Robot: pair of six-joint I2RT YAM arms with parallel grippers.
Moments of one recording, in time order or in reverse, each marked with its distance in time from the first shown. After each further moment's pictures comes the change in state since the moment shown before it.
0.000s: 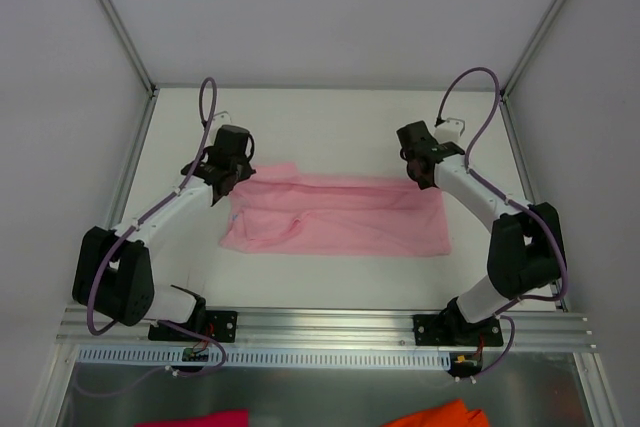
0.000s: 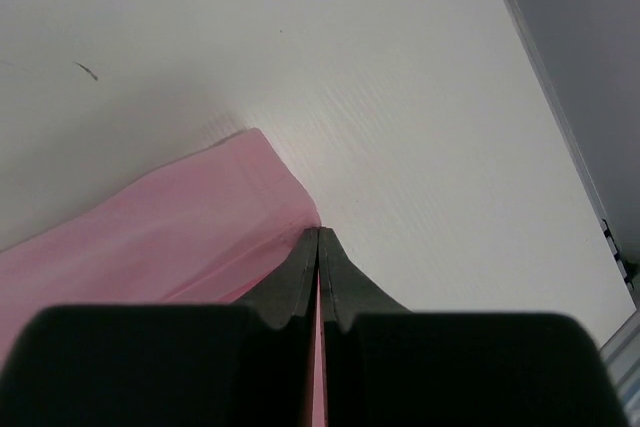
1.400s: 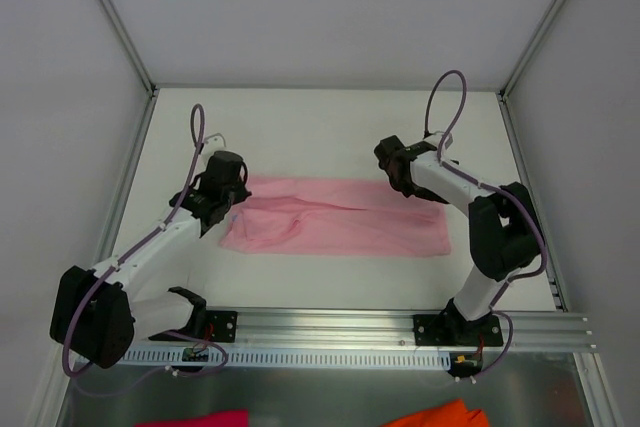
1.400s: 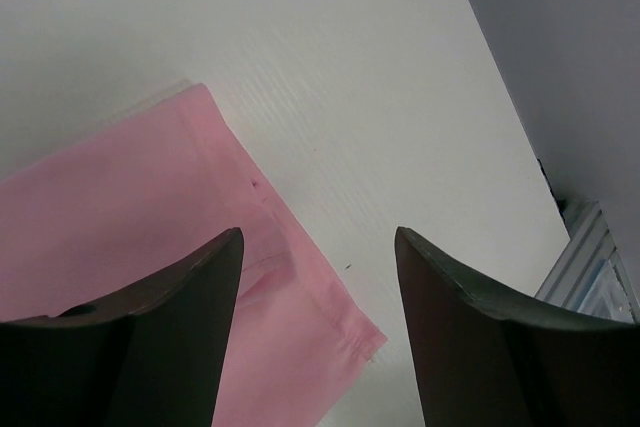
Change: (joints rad) left arm -0.046 -0.229 -0.206 0.010 -0.001 -0.045; right arm 0.103 0.140 0.053 -0.293 0.152 0.283
